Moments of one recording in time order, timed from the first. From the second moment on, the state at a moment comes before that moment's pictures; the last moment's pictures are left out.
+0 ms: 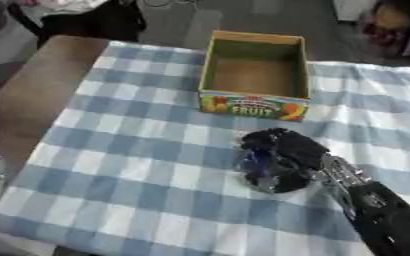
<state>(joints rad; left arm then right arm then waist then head) -0.33 0.28 -0.10 -1.98 -0.03 -0.20 0.32 -0.62 -0.47 0.40 -0.99 1.15 -0.64 -0.27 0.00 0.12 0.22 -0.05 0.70</state>
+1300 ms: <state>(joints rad) -0.33 0.28 -0.10 -1.98 -0.03 -0.20 0.32 -0.64 -0.45 0.37 -0.94 1.25 -0.64 -0.33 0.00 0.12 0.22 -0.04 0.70</state>
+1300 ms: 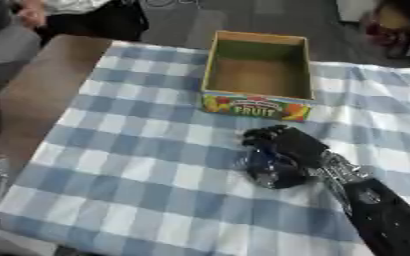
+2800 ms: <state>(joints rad) -0.33 0.28 -0.10 -1.98 -0.03 -0.20 0.32 -0.61 -0.44 0.34 -0.91 1.18 -0.63 -0.58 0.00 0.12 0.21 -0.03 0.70</state>
